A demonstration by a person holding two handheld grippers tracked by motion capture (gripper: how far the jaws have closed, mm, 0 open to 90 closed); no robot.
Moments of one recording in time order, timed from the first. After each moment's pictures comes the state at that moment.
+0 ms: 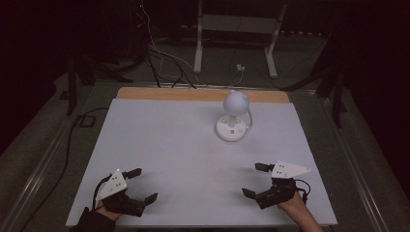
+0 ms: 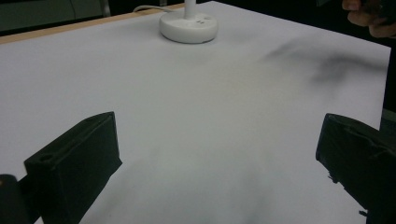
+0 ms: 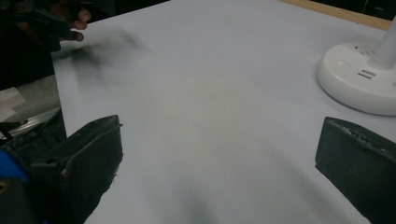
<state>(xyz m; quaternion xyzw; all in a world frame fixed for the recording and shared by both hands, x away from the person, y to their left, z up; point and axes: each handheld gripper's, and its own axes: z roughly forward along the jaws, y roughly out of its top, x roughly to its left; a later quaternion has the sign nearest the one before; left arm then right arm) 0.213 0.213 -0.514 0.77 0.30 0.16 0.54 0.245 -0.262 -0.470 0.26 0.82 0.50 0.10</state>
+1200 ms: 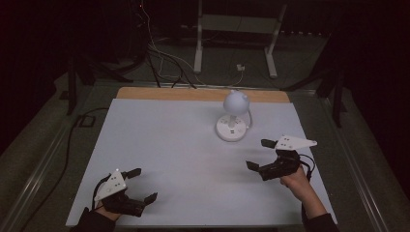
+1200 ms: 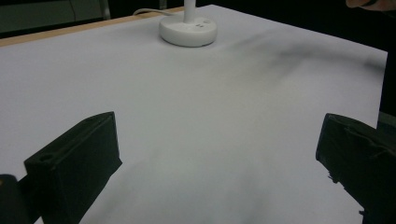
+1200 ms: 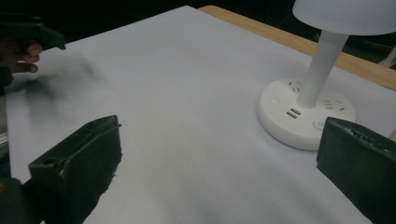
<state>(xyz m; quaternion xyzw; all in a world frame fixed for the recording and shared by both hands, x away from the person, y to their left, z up) 0.212 0.213 -0.513 0.77 0.30 0.16 0.54 0.297 -0.269 -0.432 0.29 0.81 0.49 0.14</state>
